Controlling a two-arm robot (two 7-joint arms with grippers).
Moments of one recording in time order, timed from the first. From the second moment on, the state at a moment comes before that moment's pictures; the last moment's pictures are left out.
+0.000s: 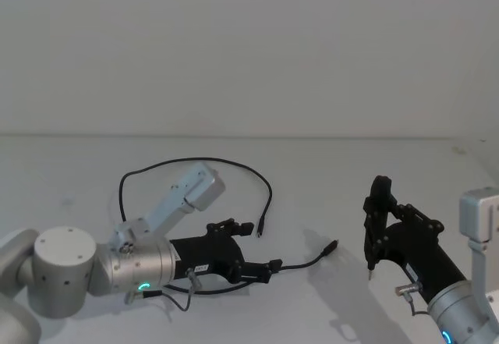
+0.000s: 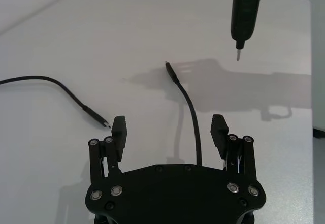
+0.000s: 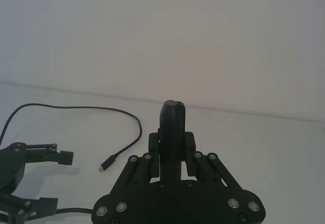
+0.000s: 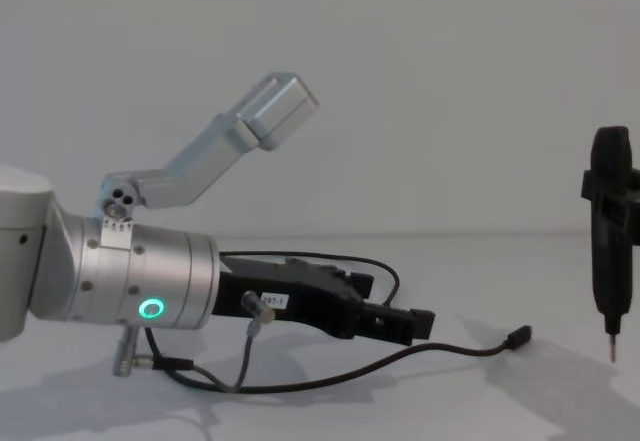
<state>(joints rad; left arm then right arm) -0.59 0.34 0.65 -1.25 -0.39 0.20 -0.70 -0.01 0.34 -0.23 -1.77 0.29 0.03 0.07</state>
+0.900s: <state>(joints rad) -0.67 0.30 0.72 -1.15 -0.42 0.27 -0.79 -0.01 0.34 -0.23 -1.77 0.29 0.03 0.07</state>
